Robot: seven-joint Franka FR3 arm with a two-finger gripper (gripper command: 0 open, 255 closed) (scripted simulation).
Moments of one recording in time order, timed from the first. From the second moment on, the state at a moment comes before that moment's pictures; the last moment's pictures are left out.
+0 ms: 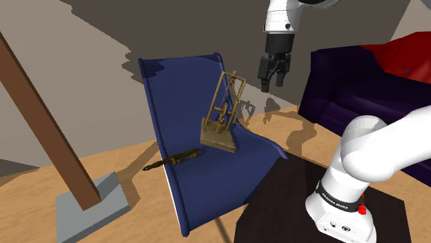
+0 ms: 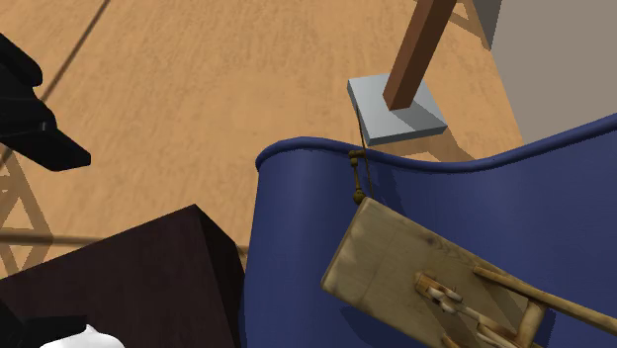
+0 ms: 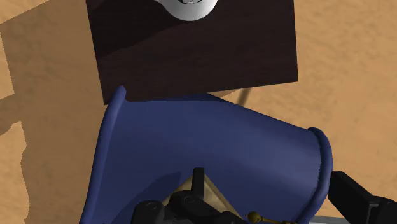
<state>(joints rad) 0.00 -0.78 0.02 -2.33 0.08 1.49 0.15</state>
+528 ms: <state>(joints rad) 0.04 -0.60 0.05 -2.33 0.03 1.66 0.06</state>
